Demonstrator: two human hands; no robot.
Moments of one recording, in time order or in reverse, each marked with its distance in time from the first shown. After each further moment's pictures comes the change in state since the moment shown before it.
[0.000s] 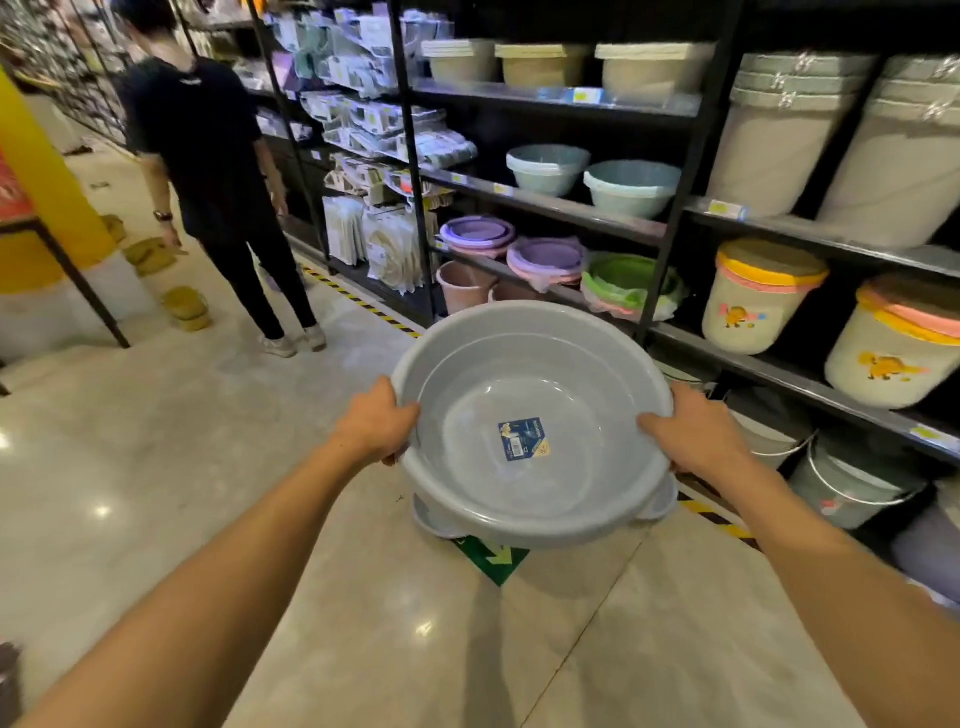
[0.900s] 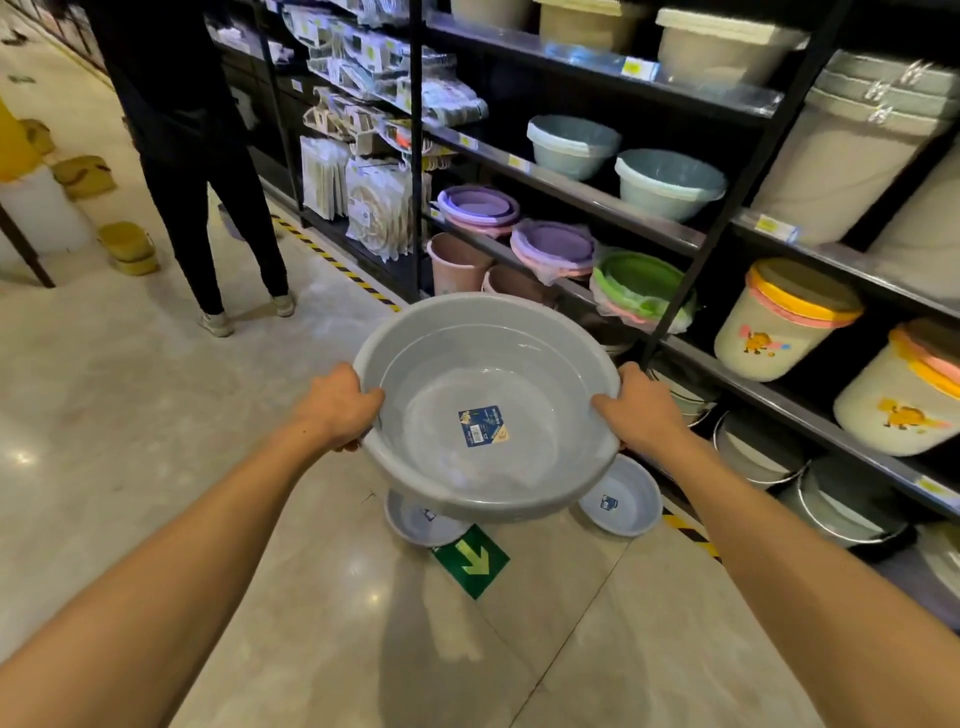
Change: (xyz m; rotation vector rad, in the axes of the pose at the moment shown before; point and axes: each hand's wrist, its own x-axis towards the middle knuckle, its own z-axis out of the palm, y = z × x) left_hand 0.175 -0.076 -0.030 -0.020 0.004 -0.061; right_hand 0.150 -0.111 0.098 -0.182 -0.054 -0.015
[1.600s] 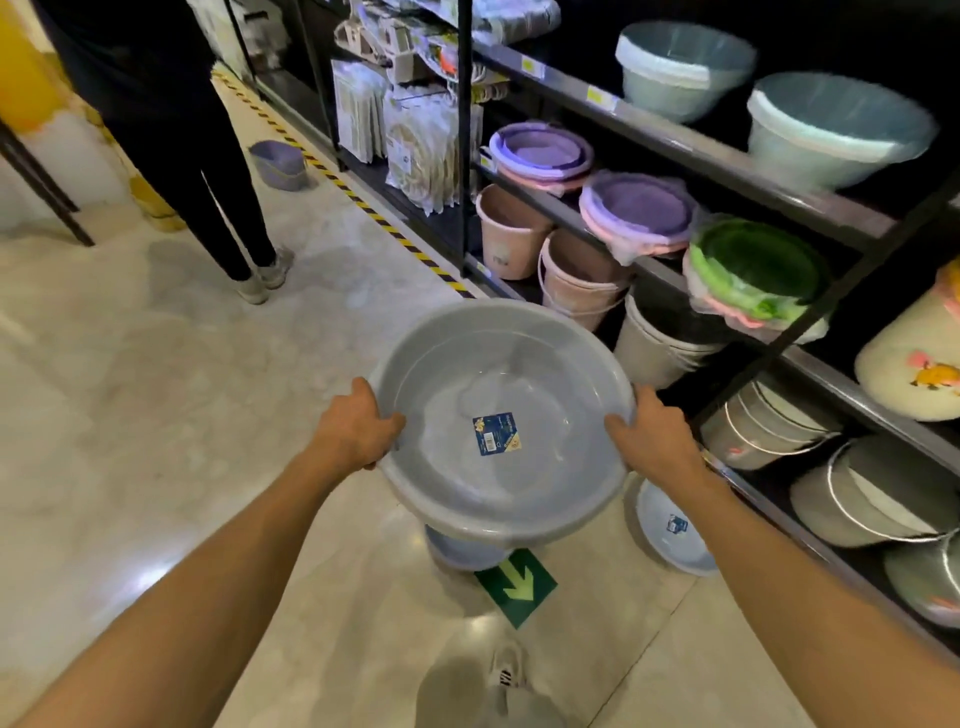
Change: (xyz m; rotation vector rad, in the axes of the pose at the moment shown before) left_hand 0.236 -0.024 0.040 0.053 -0.096 -0.205; right_hand 0.238 -0.038 0.113 -0.008 -0.158 0.072
